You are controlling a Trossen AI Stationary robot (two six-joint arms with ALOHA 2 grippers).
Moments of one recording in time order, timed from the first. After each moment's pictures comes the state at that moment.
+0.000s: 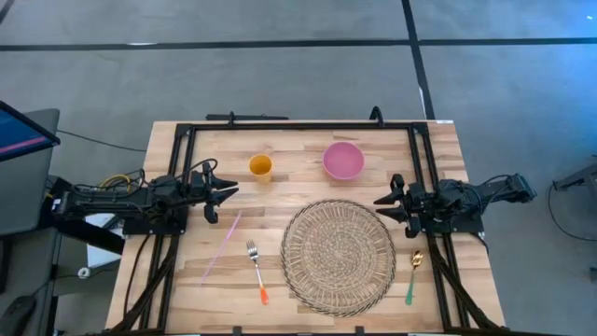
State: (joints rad) left arm 0.03 0.10 0.01 0.27 -0.16 -0.06; right arm 0.21 0.01 0.01 0.03 0.13 0.21
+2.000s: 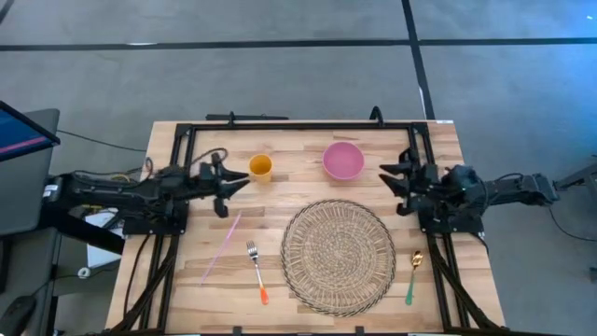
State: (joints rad) left arm 0.03 0.50 0.24 0.47 -0.15 0.00; right arm 0.04 0.35 0.15 0.54 0.24 -0.03
